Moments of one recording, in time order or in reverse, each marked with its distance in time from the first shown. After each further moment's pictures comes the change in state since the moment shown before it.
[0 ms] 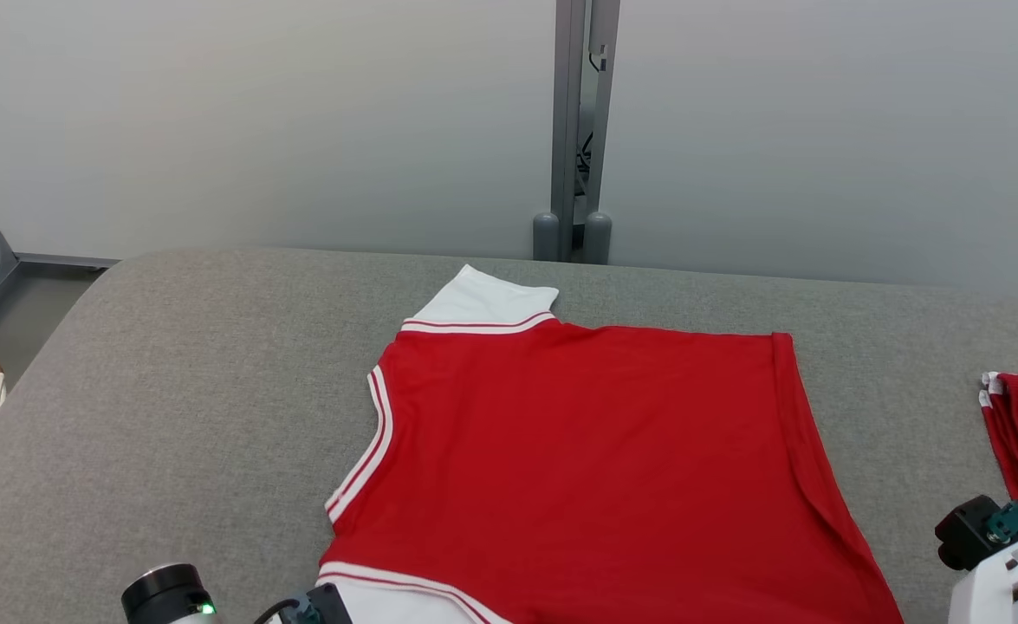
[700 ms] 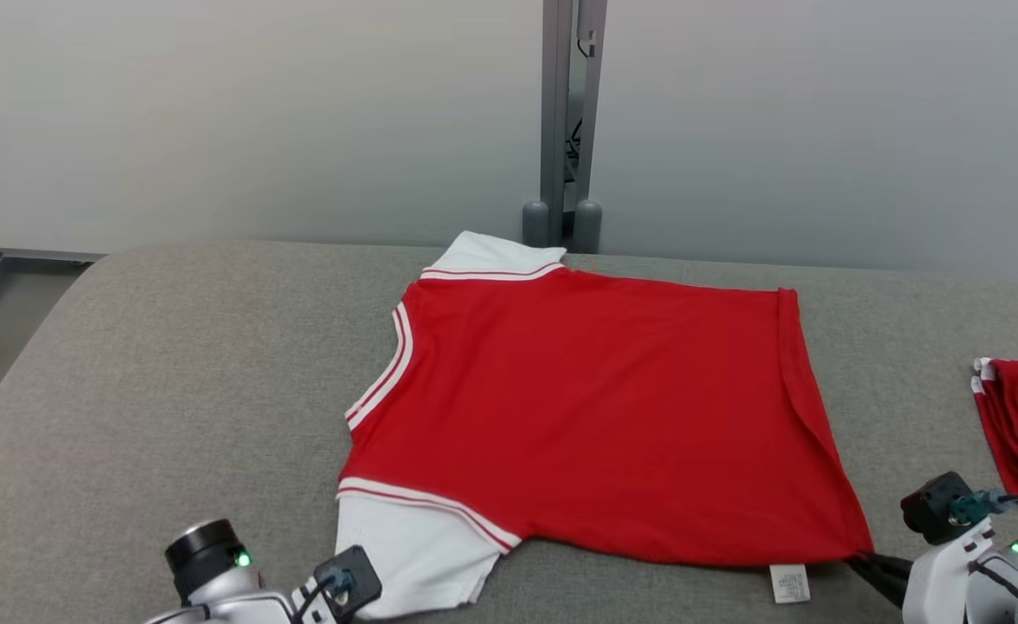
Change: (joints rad) left arm -0.035 -0.299 0.003 0.534 0.229 0.000 -0.318; right arm -0.047 0.193 0.000 0.289 -0.257 0.000 -0.294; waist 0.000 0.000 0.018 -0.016
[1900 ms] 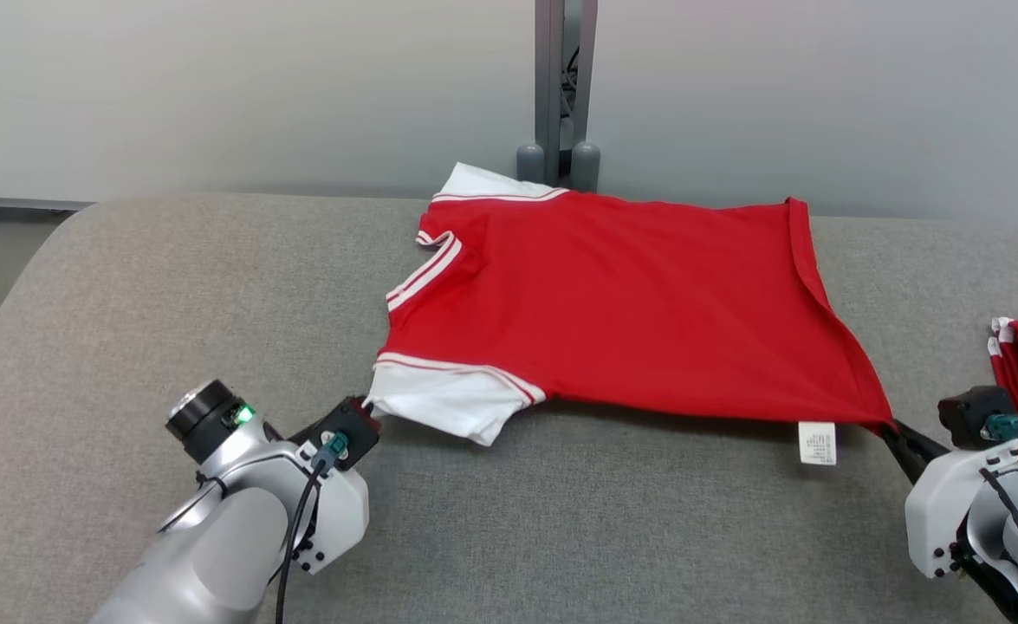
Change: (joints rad) left arm -0.150 -0.411 0.532 0.675 0.499 0.061 -0.534; right arm -0.126 0.213 -0.203 0.430 -0.149 0.000 -0.231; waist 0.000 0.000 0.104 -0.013
